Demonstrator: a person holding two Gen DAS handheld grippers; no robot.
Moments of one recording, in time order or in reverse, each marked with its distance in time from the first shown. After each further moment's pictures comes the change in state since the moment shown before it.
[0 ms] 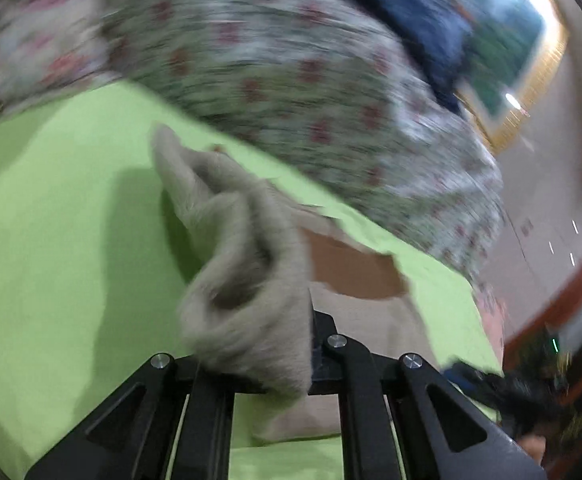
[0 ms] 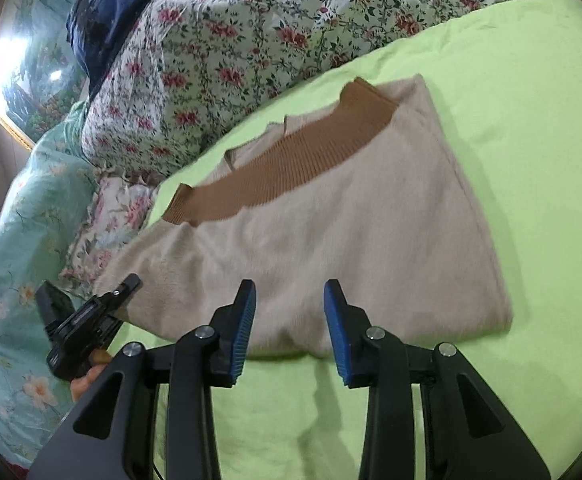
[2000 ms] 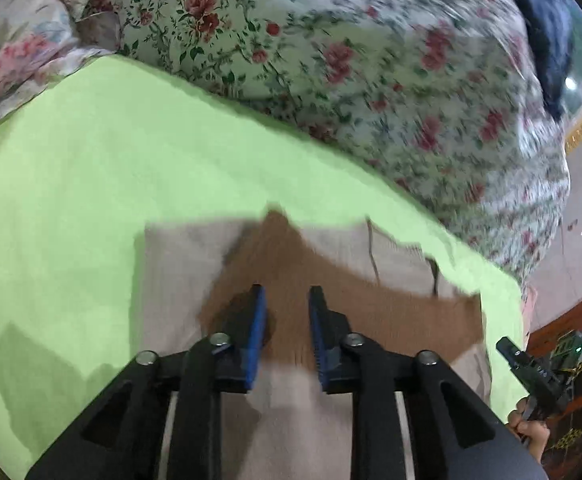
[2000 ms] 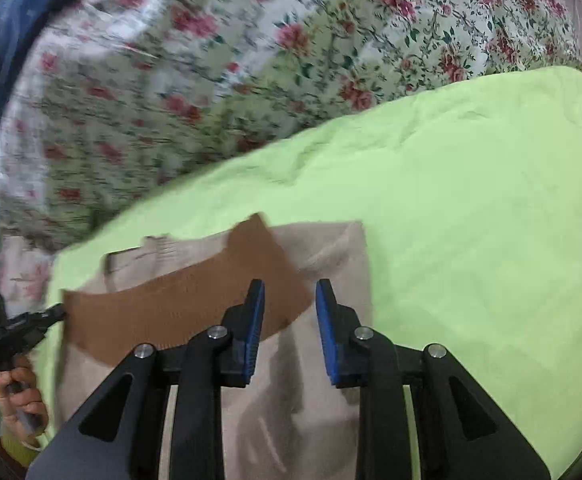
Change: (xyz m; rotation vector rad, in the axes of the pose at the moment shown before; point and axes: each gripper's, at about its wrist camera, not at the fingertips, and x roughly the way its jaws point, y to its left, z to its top) left arm 0.116 0.102 0.106 -0.076 0.236 0.133; right arm 0.051 -0.043 0.113 -0.024 -0.130 -0.266
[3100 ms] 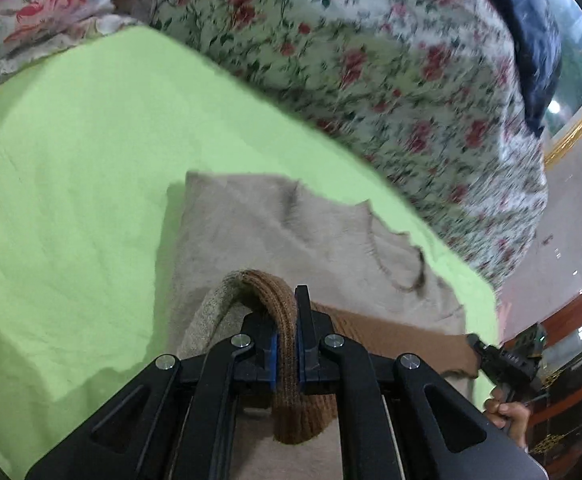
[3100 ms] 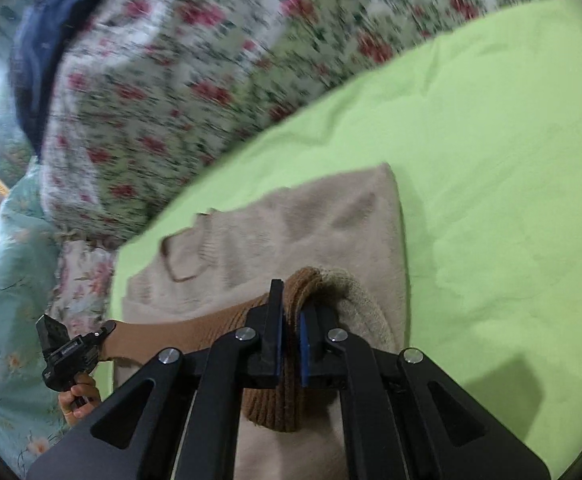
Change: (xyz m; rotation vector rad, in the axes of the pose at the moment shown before) left arm -0.011 0.037 -0.020 -0.066 -0.013 -0.088; right arm 0.045 -0.031 -0.016 0.114 0.131 0.192
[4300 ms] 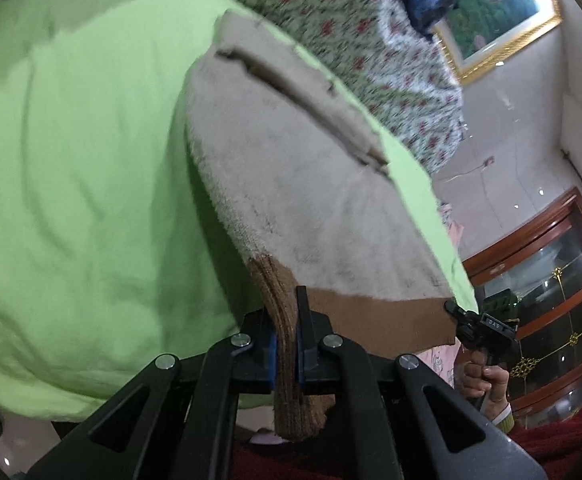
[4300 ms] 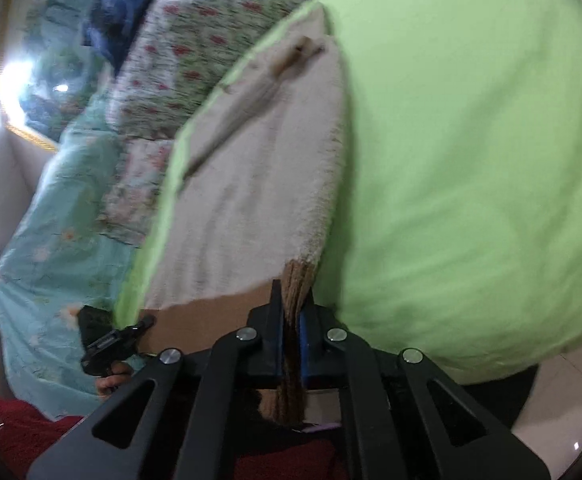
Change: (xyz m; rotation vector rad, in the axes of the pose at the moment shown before) left arm -0.252 0.016 -0.323 0.039 0.110 -0.179; right arm -0.243 -0.005 -0.319 0.033 0.072 0.176
